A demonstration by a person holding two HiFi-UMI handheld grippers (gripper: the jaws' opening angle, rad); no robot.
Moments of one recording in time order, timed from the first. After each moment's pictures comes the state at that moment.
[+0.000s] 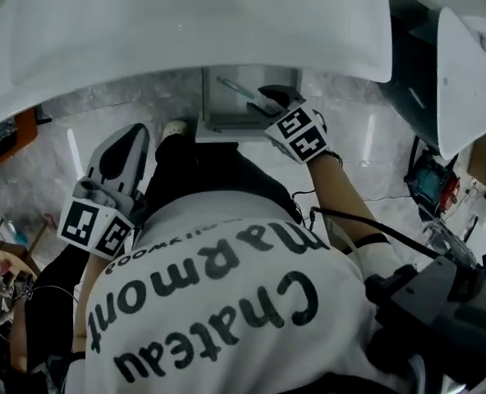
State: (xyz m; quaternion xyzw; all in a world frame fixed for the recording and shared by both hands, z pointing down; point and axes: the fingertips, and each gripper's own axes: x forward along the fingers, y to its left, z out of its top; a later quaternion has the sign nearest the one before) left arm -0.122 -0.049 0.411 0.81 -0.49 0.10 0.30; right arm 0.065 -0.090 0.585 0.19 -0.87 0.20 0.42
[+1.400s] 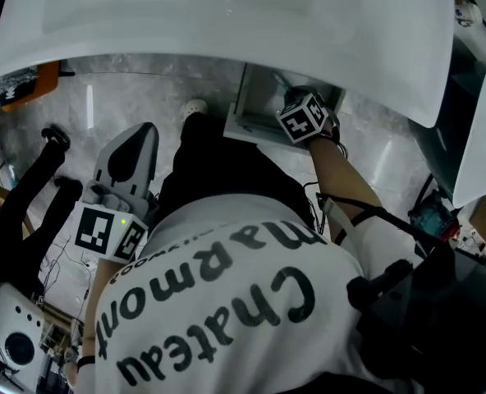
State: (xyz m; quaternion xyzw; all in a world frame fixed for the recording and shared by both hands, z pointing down) left arm -0.167 -0.021 0.418 0.75 -0.58 0.15 0.27; right arm 0.070 -0.114 0.723 0.19 -0.77 0.13 0.59
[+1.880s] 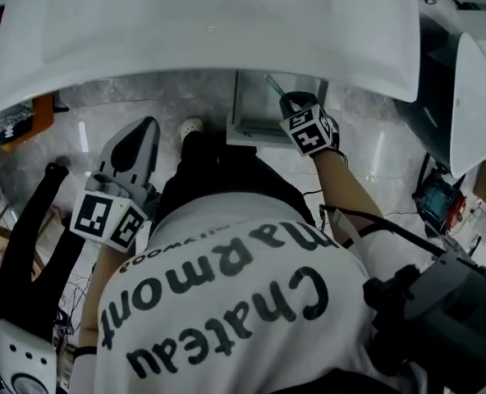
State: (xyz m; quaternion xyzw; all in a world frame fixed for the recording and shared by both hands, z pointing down) left arm -0.189 -0.044 0.416 0.79 -0.53 0.10 0.28; right arm 0.062 -0.108 0.655 0.26 -0.81 0.15 0.51
